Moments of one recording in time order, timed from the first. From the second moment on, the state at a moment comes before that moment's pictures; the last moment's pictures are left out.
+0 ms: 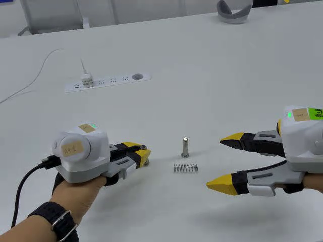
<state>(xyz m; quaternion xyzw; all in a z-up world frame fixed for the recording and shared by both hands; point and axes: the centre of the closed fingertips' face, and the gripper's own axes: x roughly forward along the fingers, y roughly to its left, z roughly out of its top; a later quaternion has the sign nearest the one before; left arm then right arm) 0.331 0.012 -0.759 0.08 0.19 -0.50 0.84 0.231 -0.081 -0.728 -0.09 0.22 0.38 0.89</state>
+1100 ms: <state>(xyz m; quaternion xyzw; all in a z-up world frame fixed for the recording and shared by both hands) 0.326 0.018 -0.740 0.08 0.18 -0.50 0.84 0.249 -0.070 -0.743 -0.12 0.24 0.40 0.88</state>
